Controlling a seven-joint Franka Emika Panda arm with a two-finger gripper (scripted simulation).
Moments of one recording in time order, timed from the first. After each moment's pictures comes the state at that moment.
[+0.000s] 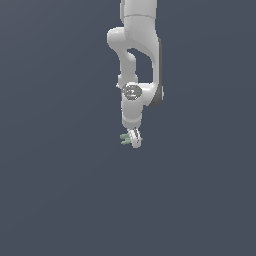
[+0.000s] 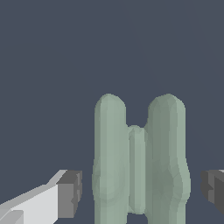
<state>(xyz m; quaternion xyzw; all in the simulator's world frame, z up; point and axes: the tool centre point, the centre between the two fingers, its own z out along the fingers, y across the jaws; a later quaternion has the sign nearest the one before) -0.096 0.017 0.034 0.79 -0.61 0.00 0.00</state>
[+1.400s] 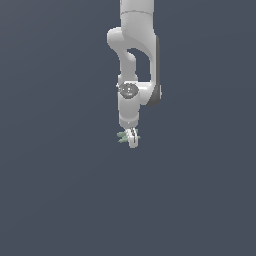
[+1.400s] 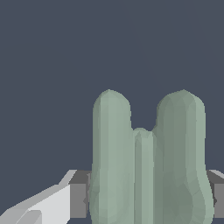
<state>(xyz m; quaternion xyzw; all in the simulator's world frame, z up) -0.091 0.004 0.044 0.79 -0.61 0.00 0.00</state>
